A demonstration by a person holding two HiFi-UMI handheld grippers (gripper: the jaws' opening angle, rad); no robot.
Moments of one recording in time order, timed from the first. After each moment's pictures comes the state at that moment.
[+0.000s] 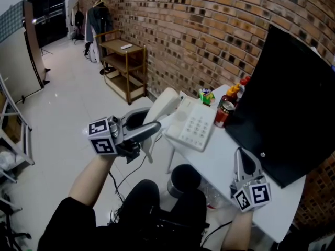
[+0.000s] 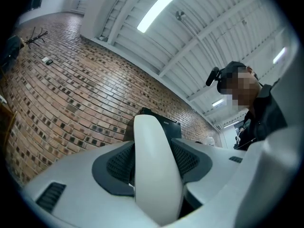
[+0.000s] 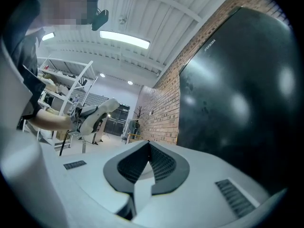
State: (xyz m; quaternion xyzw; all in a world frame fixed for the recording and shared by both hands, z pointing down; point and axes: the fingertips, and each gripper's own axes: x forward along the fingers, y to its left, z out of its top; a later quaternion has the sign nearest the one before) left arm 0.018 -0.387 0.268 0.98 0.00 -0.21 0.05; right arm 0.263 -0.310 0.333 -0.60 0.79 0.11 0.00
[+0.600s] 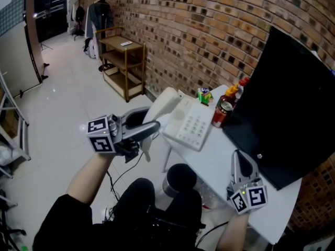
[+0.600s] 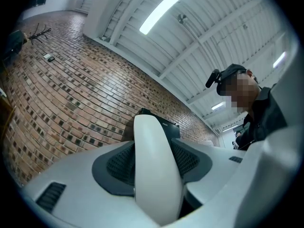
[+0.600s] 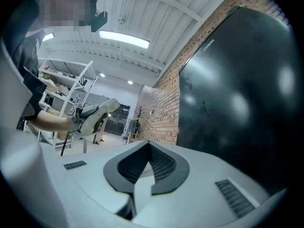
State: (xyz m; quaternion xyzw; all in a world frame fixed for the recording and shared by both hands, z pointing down) left arm 0.021 -0.382 0.268 0.97 0.01 -0.22 0.07; right arm 0.262 -0.304 0.335 -0.60 0.80 0.10 0.00
